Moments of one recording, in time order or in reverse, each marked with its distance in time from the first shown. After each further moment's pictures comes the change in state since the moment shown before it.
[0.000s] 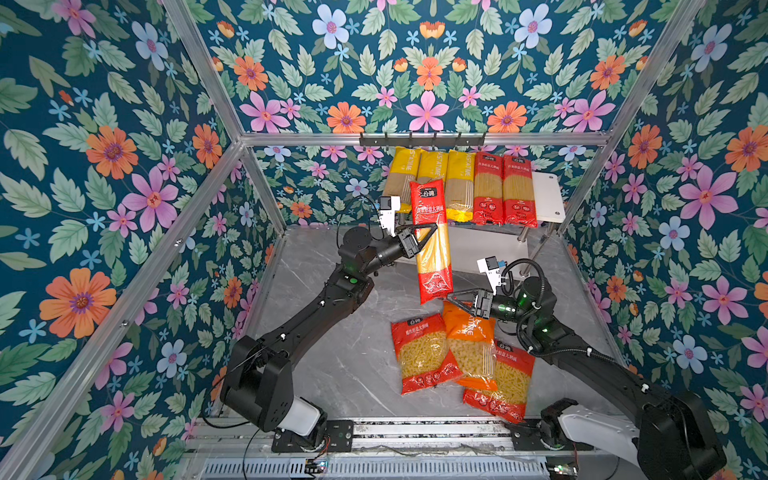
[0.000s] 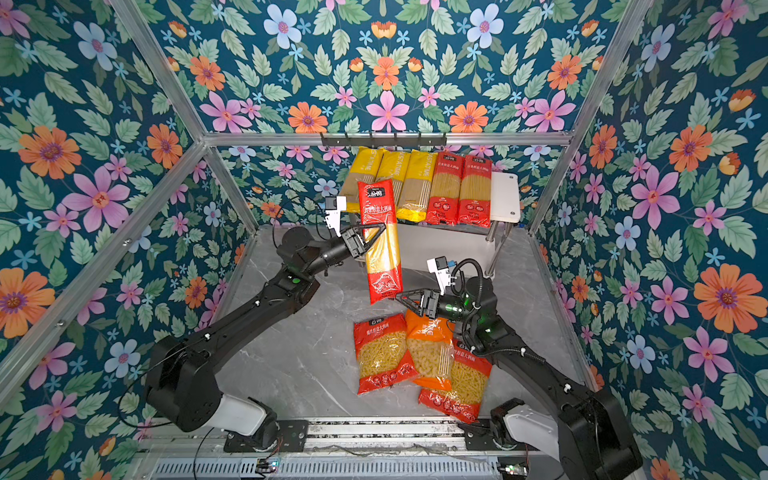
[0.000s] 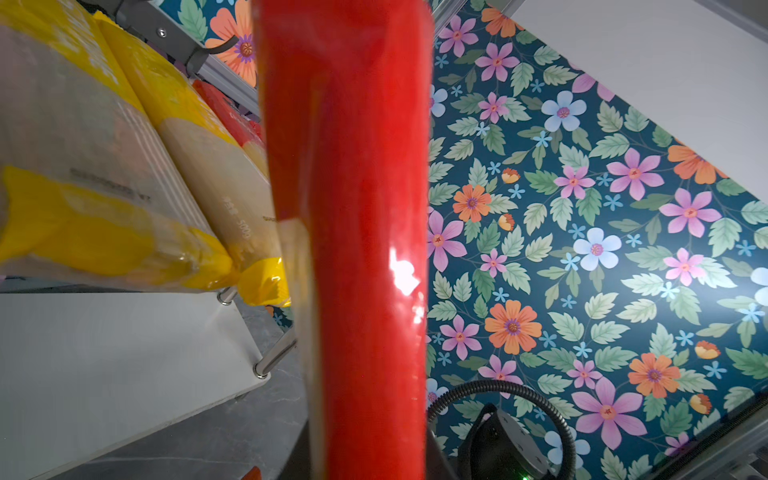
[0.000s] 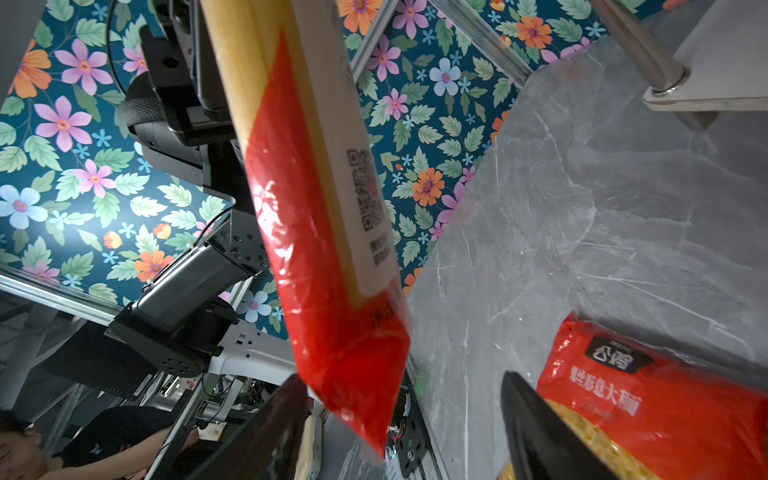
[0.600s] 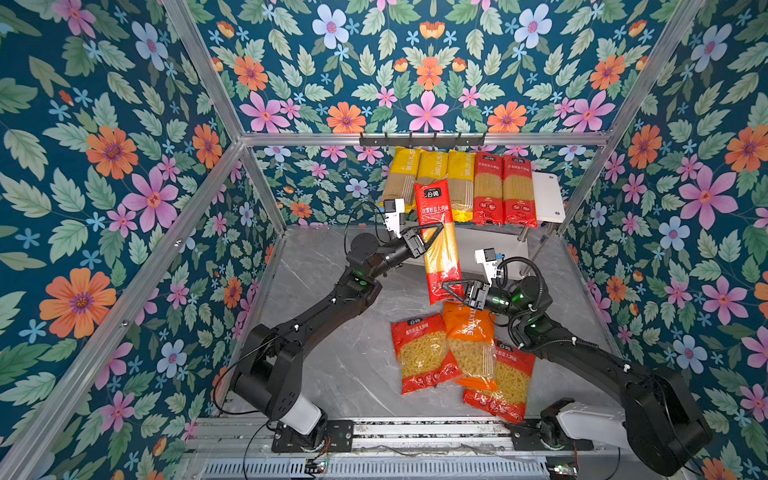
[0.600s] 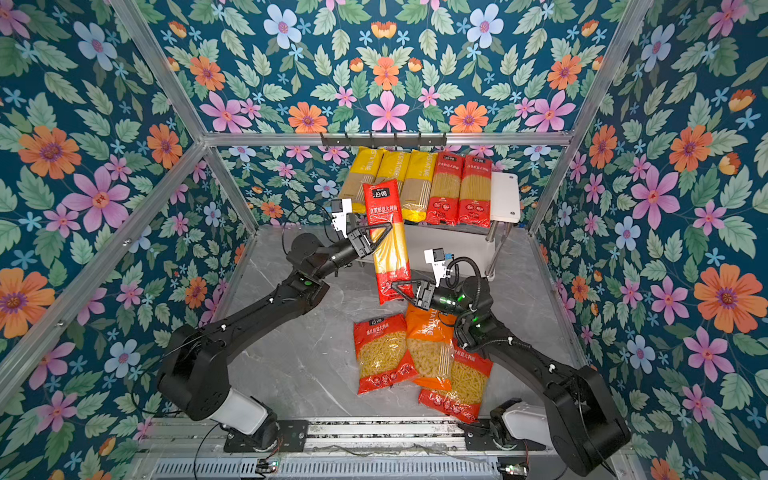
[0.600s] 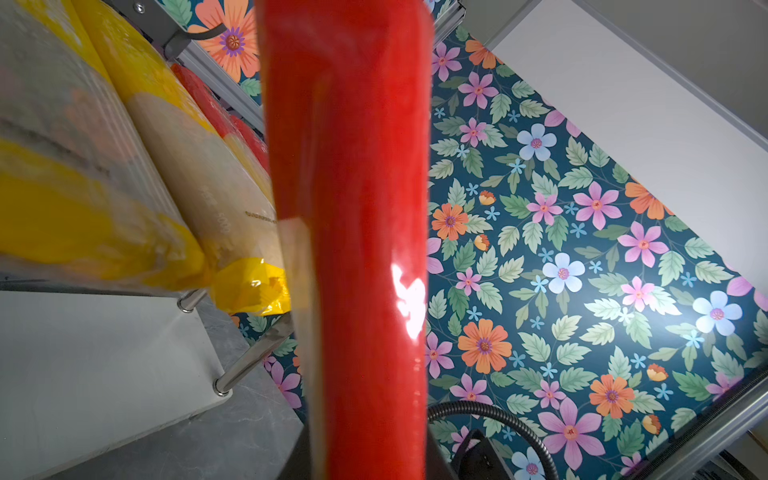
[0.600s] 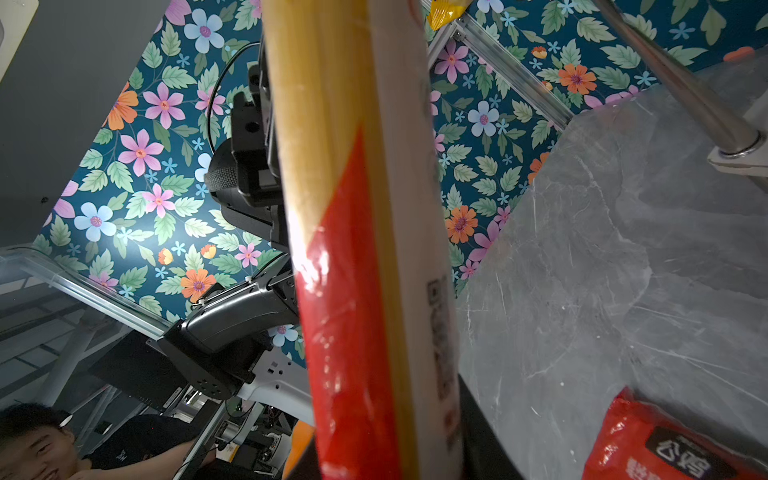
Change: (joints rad) left arm -0.035 0.063 -0.028 0.157 -0.048 -0.117; right arm 0.030 0.132 0.020 0.309 0.056 0.141
